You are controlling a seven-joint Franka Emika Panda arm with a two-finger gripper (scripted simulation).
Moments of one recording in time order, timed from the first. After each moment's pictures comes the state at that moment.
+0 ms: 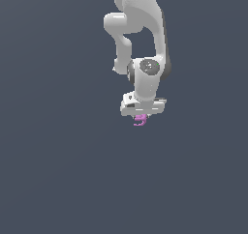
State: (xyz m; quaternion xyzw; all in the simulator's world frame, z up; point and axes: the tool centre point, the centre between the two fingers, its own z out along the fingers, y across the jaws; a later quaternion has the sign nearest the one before) arm -0.068 0.084 0.089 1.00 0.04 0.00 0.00
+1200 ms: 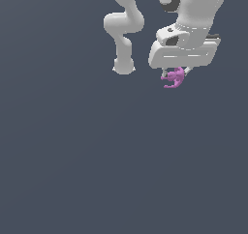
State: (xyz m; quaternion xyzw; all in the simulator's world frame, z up) arm -0.083 0.182 0.331 1.00 0.04 0.00 0.00
